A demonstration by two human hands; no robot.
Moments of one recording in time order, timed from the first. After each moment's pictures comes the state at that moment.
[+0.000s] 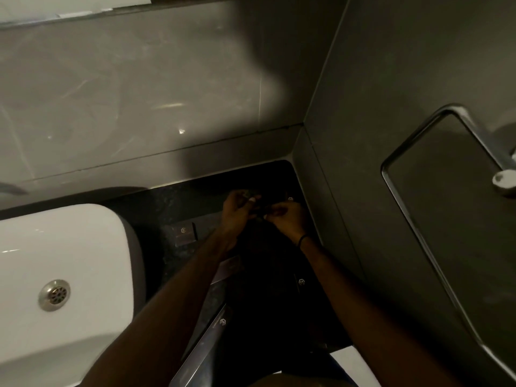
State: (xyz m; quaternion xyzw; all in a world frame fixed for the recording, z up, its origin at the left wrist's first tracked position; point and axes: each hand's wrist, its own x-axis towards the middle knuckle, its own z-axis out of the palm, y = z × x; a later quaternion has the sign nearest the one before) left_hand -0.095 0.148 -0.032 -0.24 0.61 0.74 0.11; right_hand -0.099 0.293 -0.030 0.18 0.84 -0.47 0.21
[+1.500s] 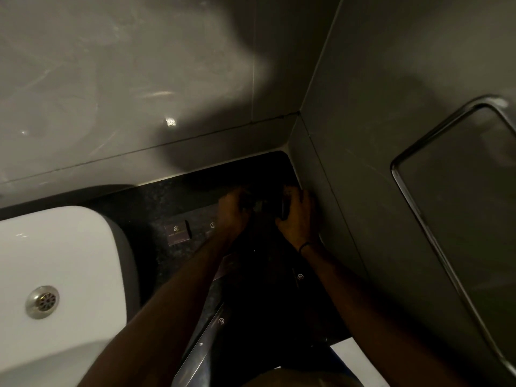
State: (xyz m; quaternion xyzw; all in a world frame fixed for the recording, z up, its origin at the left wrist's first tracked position) left_hand -0.100 0.135 -0.061 -0.07 0.89 0.43 0.12; right_hand -0.084 0.317 -0.048 0.09 0.95 -0.27 0.09
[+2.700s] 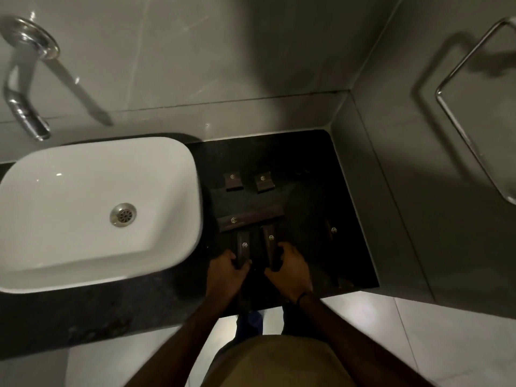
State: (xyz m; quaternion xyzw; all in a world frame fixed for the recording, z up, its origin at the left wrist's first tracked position) left_hand 0.203 0.049 -0.045 -0.27 0.87 0.39 0.15; right_hand 0.171 0.224 -0.031 0.05 0.91 -0.32 0.24
